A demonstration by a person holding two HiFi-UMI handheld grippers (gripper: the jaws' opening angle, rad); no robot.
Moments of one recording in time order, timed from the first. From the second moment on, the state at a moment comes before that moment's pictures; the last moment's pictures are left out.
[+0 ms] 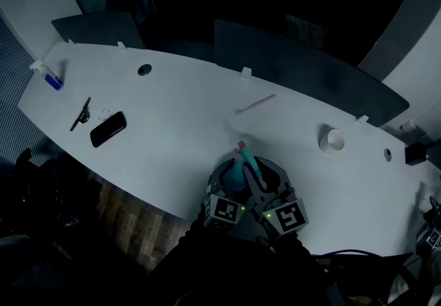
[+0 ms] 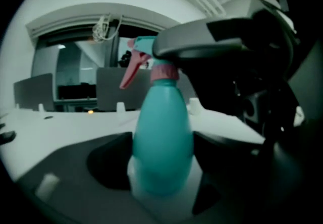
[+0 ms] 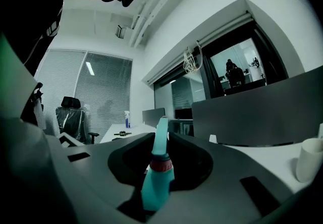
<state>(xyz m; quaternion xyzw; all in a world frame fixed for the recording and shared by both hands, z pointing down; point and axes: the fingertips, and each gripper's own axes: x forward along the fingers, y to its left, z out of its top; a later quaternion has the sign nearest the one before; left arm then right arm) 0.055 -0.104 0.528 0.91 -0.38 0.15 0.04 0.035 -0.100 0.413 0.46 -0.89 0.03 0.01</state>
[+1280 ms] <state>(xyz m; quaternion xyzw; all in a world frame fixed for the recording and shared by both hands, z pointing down) 0.045 -0.105 0.513 0.95 -0.28 0.12 0.06 0.030 -0.100 0.416 0.42 -0.91 0.02 0.00</state>
